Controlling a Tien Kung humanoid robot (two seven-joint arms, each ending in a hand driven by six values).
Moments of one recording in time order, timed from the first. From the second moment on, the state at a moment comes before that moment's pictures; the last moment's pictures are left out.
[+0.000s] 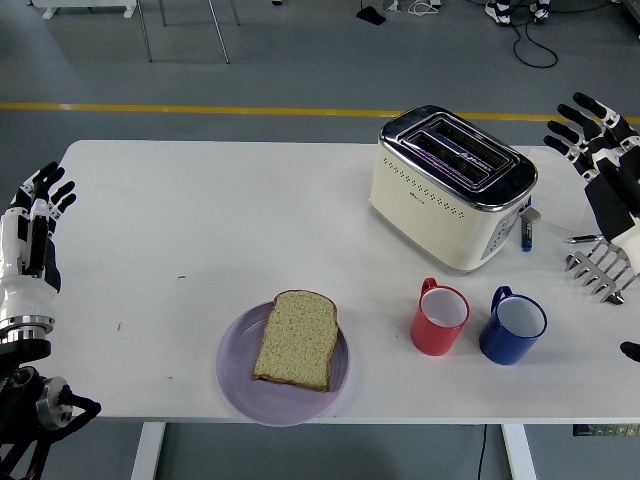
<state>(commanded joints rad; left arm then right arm) -0.04 0.10 -1.49 -1.37 1.09 0.29 -0.39 0.14 -0.29 1.46 1.63 -0.79 -0.03 0.09</state>
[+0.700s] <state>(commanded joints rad) -0.05 0.10 -1.49 -1.38 1.10 0.29 -0.40 0.14 -0.26 1.47 1.62 -0.78 -0.04 0.08</state>
